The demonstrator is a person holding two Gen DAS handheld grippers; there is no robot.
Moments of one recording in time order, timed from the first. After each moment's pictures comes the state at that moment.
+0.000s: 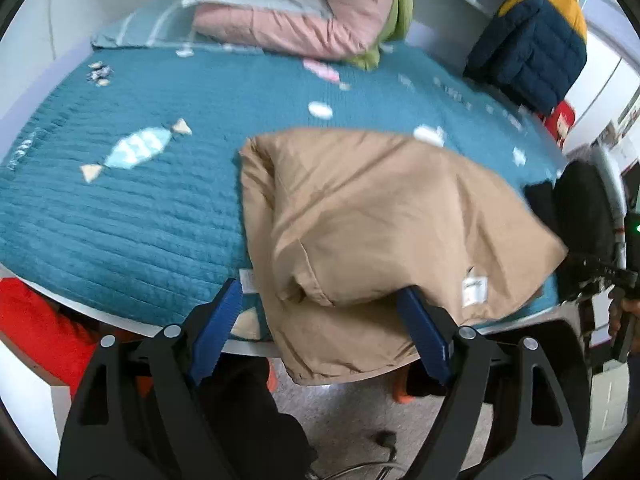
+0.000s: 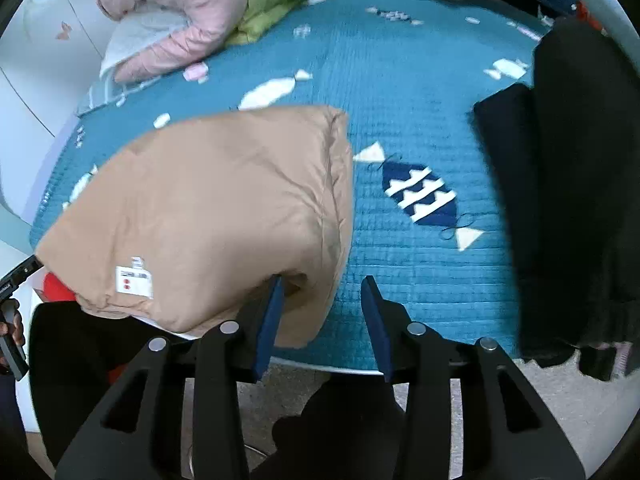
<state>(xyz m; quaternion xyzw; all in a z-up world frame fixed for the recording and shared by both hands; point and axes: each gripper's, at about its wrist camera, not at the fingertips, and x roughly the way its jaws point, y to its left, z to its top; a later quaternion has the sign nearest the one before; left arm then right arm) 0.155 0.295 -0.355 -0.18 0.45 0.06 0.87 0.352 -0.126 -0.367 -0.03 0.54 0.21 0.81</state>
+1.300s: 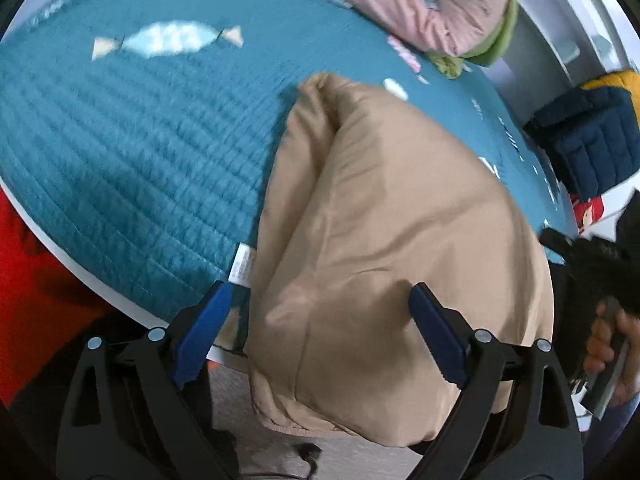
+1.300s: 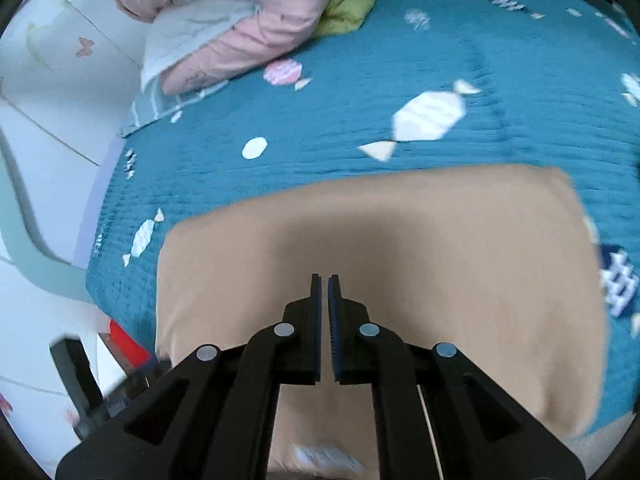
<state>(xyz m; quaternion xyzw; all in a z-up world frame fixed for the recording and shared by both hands) 0.203 0.327 -0.444 -0.35 0.48 0.13 0.80 0.448 0.092 -0.402 0.05 0.59 0.28 0.76</state>
